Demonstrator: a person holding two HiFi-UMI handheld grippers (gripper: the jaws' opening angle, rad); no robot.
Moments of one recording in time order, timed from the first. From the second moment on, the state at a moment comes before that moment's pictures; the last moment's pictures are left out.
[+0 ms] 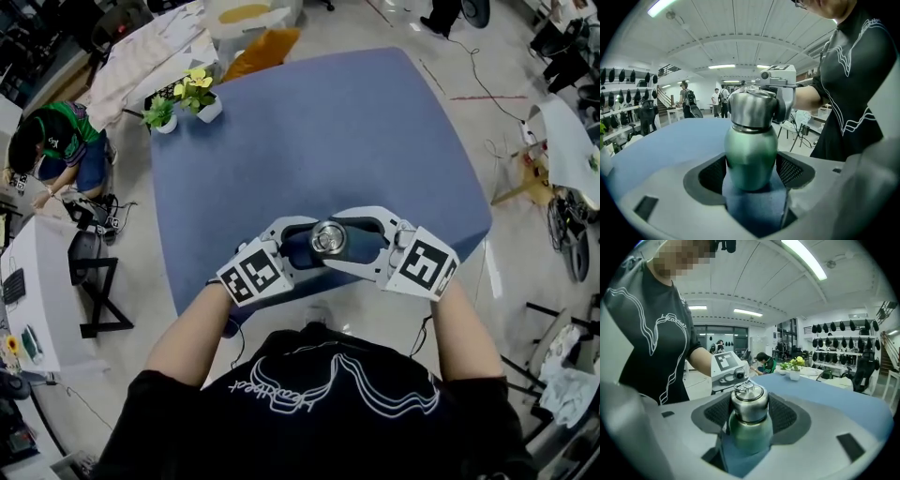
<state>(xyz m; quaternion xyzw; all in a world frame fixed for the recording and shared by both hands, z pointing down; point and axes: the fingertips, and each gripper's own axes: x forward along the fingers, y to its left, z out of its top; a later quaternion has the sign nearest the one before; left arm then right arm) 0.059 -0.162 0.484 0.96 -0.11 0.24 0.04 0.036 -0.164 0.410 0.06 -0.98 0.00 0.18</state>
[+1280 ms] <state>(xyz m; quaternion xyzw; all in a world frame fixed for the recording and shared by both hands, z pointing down) 0.007 -0.152 0.423 0.97 -0.21 0.13 0.09 0.041 -0.171 0.358 0.03 -1.00 0.06 0.06</state>
